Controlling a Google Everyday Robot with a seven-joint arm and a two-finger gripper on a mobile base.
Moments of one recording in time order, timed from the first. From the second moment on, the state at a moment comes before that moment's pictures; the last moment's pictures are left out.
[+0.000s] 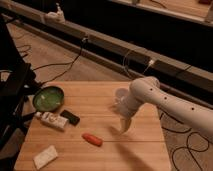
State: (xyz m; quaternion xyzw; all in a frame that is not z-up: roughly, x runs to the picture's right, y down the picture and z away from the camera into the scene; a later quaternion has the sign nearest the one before) arm 0.067 0.157 0.735 -0.30 -0.26 -0.11 0.91
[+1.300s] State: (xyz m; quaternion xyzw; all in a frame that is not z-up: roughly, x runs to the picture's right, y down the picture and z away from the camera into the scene) arm -0.080 0.178 0.734 -0.32 -0.39 -0.24 0.83
